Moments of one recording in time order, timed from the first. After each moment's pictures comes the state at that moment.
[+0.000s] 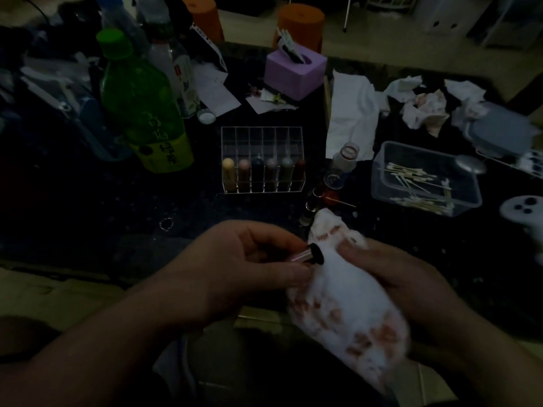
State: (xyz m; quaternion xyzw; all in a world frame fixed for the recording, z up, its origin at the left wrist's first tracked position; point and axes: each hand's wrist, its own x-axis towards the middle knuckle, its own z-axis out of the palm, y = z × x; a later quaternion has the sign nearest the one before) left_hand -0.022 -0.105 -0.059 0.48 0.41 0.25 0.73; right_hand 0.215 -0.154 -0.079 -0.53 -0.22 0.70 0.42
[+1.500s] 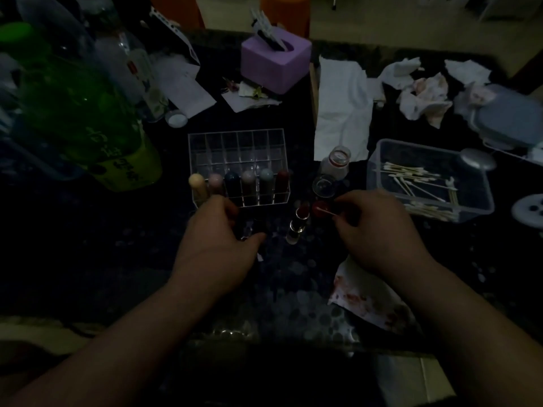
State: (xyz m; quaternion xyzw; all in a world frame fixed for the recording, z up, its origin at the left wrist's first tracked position) left_hand 0.011 -0.033 -0.132 0.62 0.68 0.20 0.34; right_hand 0.242 -0.042 -0.138 -0.71 -0.67 0.13 0.16
